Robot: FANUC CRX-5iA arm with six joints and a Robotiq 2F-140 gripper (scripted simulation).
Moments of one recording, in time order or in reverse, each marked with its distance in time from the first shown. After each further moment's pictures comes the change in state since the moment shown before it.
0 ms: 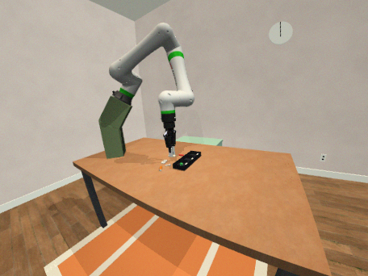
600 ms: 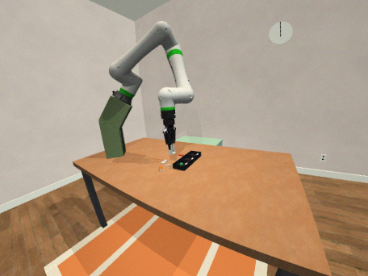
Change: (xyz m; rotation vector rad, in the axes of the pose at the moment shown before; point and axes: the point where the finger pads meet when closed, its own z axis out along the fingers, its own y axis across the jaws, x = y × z) arm 0.000 0.000 -0.020 0.000 0.000 0.000
